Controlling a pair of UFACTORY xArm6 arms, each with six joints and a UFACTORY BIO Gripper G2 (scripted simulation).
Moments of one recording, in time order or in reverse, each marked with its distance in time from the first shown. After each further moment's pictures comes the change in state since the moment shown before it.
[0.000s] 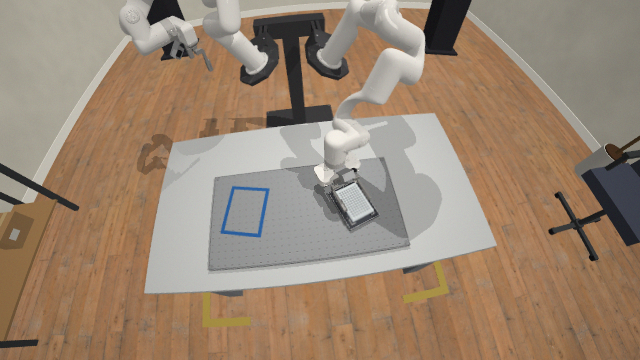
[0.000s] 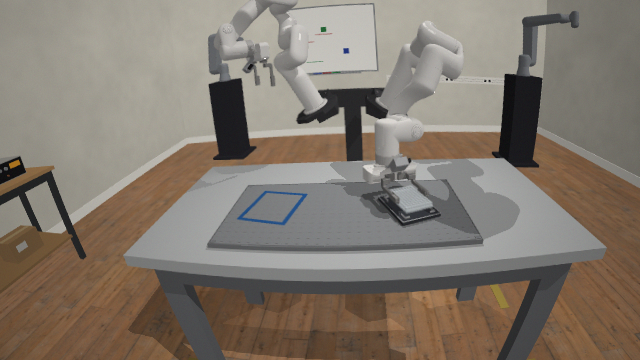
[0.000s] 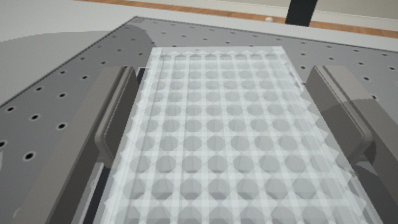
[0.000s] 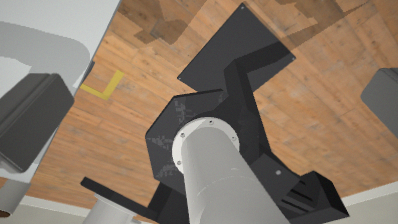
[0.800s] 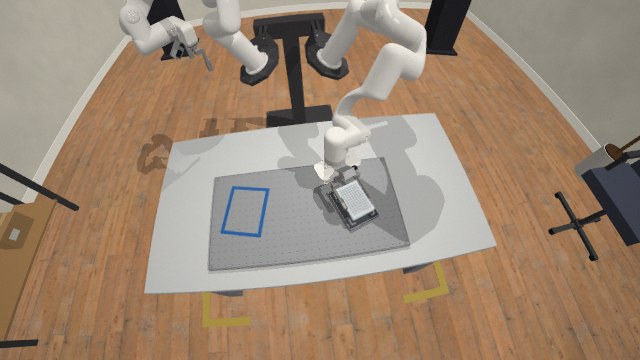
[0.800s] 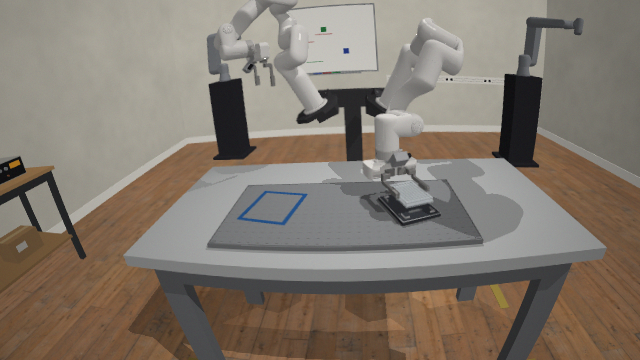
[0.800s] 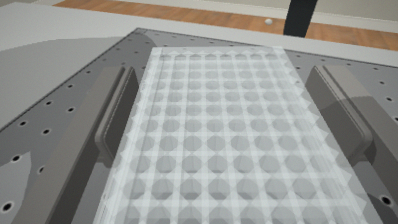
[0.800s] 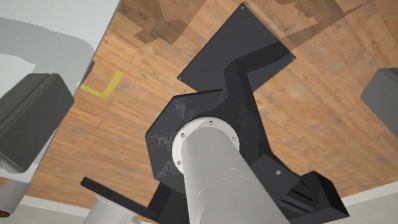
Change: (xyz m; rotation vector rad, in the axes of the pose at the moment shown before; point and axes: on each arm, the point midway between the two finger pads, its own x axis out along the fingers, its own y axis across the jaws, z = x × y) left arm 0.000 0.000 0.015 0.000 0.000 0.000; right arm 0.000 0.000 0.000 0.000 0.000 0.000
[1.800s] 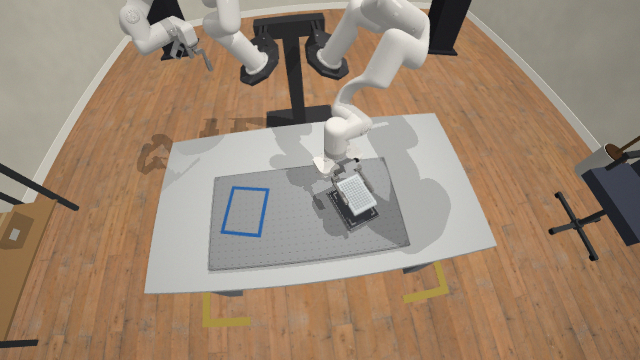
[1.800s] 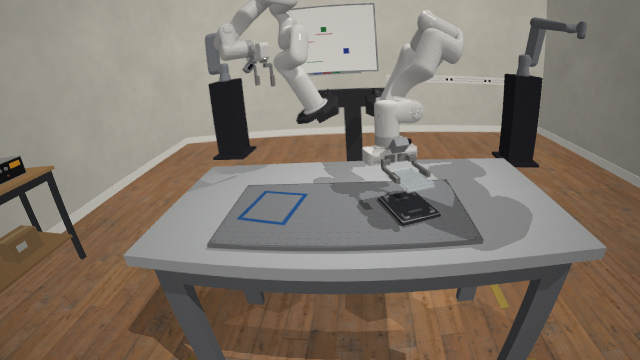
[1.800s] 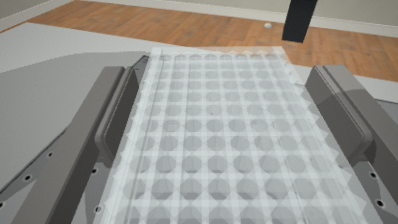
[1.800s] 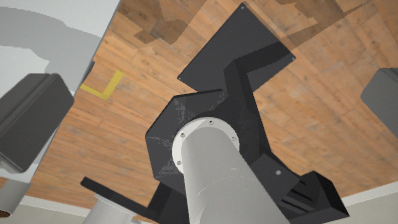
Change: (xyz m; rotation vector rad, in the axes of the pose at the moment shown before) left arm 0.000 0.000 0.043 0.000 0.000 0.000; right arm 0.000 0.000 0.000 0.000 0.000 0.000
